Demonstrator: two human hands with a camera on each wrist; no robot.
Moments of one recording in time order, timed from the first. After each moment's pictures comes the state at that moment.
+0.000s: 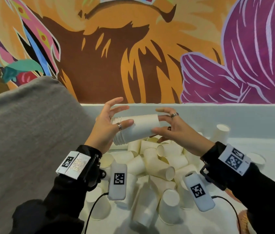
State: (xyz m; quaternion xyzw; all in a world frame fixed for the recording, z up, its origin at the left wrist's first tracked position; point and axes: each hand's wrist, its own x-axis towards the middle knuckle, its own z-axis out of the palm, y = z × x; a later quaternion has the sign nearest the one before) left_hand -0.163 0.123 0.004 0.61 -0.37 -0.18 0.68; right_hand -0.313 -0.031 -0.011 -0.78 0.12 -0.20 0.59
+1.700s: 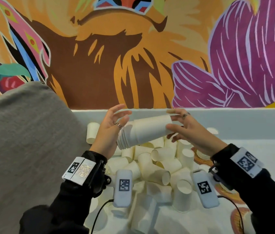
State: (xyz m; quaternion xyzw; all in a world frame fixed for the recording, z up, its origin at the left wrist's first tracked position) left_hand -0.164 0.113 0.004 0.54 -0.36 -0.24 0.72; right_hand -0.336 -0.040 0.007 -0.76 0.20 -0.24 0.57
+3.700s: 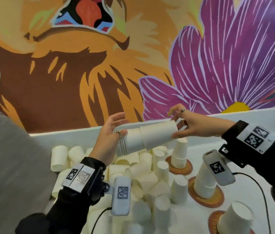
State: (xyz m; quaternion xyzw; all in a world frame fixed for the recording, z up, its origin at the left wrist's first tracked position) left_hand -0.185 0.041 0.015 0.52 -0.42 -0.30 0.68; right_hand -0.401 -0.101 0.068 -0.92 0.26 -0.10 0.29
